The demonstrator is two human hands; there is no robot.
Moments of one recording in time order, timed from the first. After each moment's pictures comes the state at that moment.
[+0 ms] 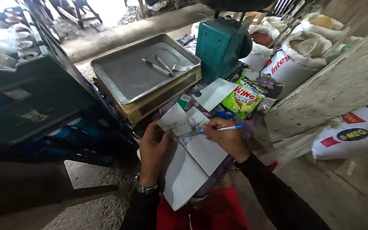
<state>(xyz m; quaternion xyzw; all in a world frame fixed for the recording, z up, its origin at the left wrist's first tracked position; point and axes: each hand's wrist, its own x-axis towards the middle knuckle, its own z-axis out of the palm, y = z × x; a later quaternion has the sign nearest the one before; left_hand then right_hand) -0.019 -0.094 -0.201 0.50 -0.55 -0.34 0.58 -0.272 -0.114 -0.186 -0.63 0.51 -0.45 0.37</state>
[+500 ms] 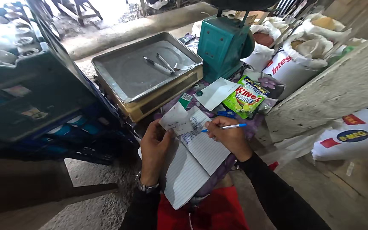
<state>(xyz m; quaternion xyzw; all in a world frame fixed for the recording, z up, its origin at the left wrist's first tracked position) -0.018 -0.096 -0.202 0.50 -0.55 -0.34 0.58 -0.274 -0.115 -0.182 -0.61 0.51 -0.46 0.38</state>
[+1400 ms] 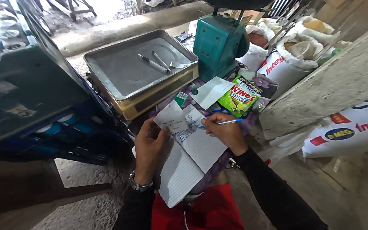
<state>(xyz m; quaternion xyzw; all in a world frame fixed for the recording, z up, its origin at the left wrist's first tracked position) -0.019 -0.095 -0.202 0.50 -0.54 -0.35 0.58 -0.284 -0.122 -0.180 -0.63 0.51 -0.46 0.36</state>
